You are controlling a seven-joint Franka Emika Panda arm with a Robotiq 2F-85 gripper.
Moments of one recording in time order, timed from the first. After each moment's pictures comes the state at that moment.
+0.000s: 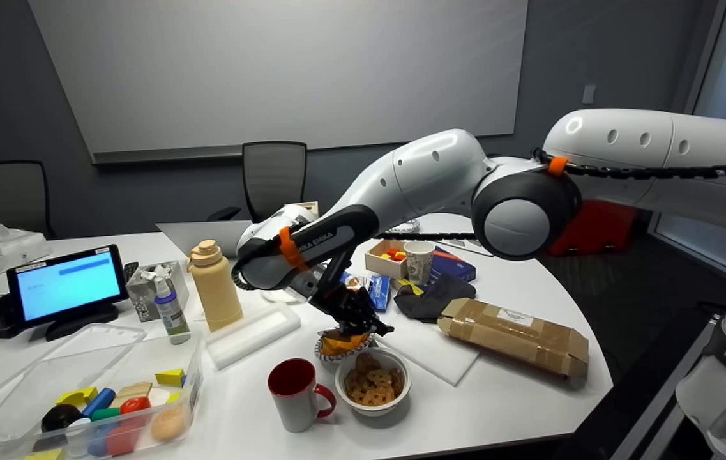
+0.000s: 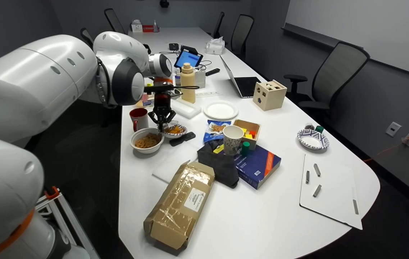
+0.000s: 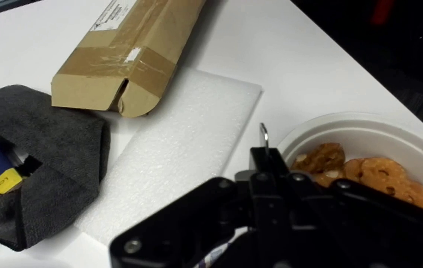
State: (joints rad) arm 0.58 1.37 0.06 -0.61 -0.23 1.11 0.02
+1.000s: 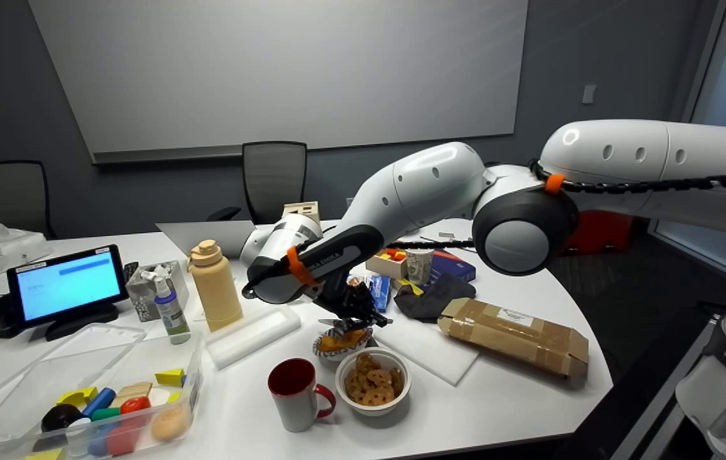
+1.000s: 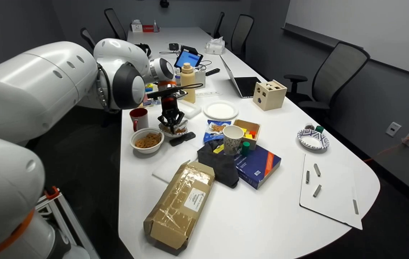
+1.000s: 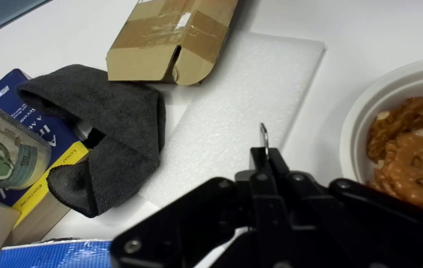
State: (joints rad) arm 0.60 1.42 -0.02 -0.57 -0.31 1.20 0.03
